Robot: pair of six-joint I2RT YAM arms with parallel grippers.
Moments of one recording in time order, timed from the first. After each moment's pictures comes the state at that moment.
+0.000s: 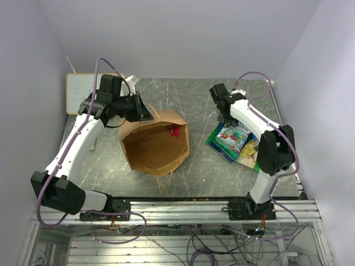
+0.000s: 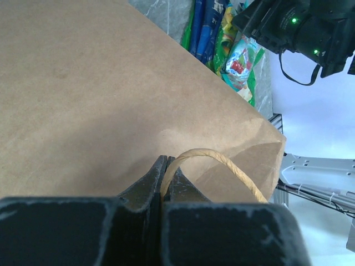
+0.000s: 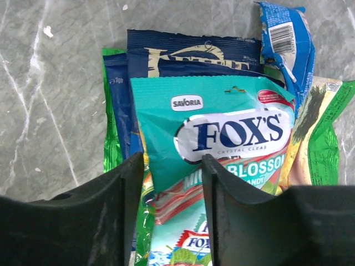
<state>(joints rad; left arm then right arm) -0.28 1.35 1.38 -0.77 0.53 -0.48 0.38 1.82 1.47 -0.91 0.62 0.77</state>
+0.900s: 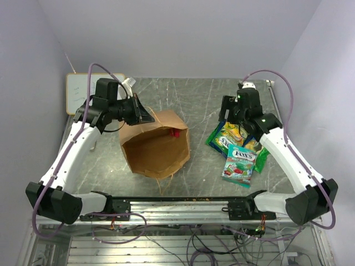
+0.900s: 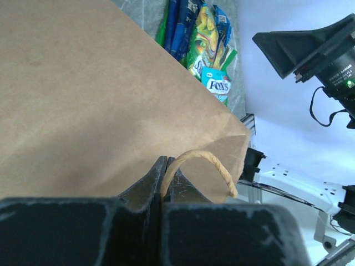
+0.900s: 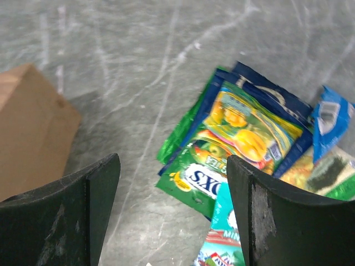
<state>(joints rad) -0.28 1.26 1.33 -0.73 0.58 -0.59 0.37 1.26 1.20 -0.62 0.28 0.36</state>
